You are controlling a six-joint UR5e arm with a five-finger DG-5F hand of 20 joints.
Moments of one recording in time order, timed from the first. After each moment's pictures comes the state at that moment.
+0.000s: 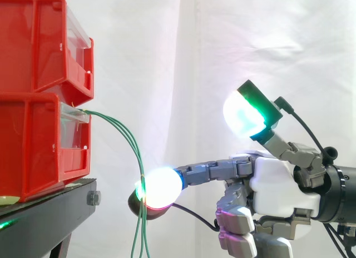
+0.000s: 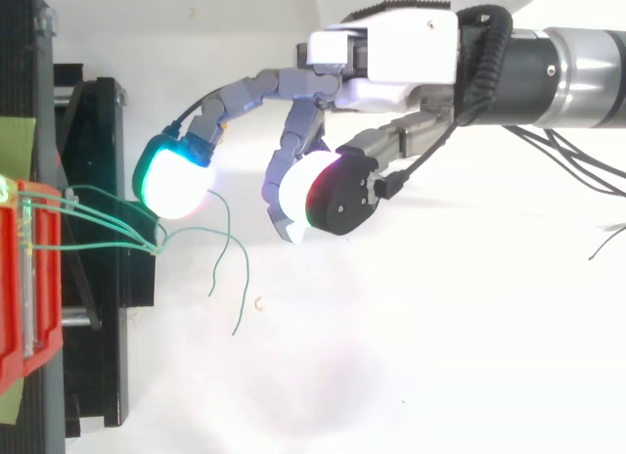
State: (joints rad) arm -0.02 -2.35 -1.32 -2.48 -1.68 -0.11
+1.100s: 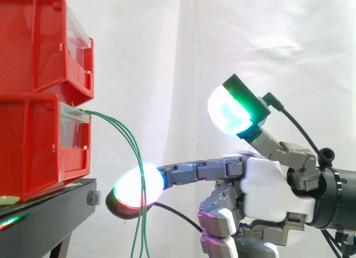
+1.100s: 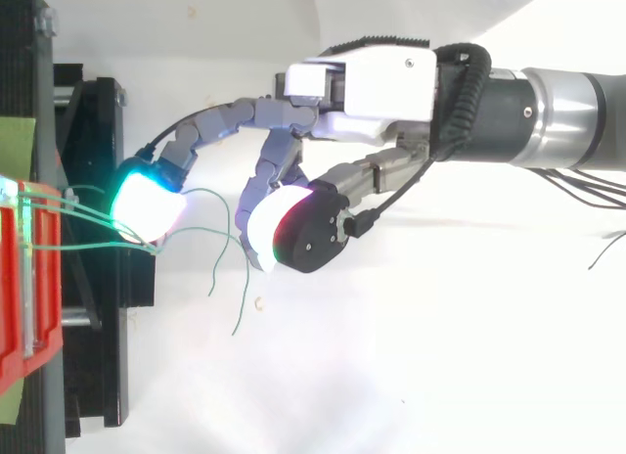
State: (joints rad) arm 0.03 -2.37 -1.31 -2.45 -1.58 -0.11
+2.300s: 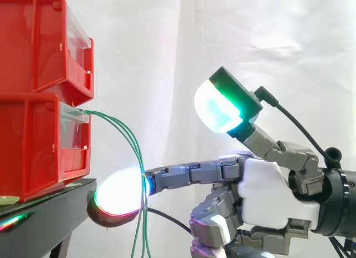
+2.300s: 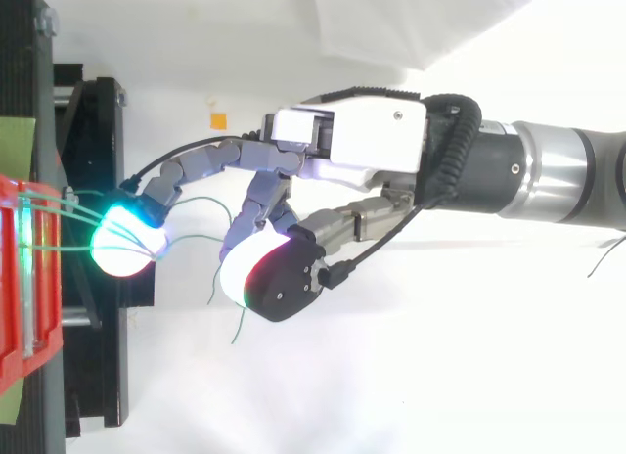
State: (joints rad) arm 0.10 -2.37 -1.30 -2.46 -1.45 -0.13
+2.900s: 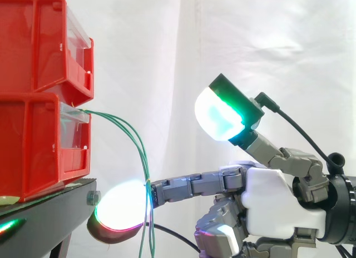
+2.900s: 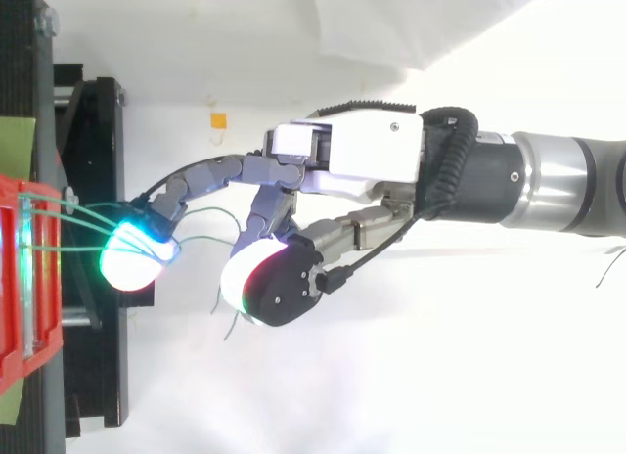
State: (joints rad) arm 0.11 -2.37 -1.30 -2.51 -1.45 -0.07
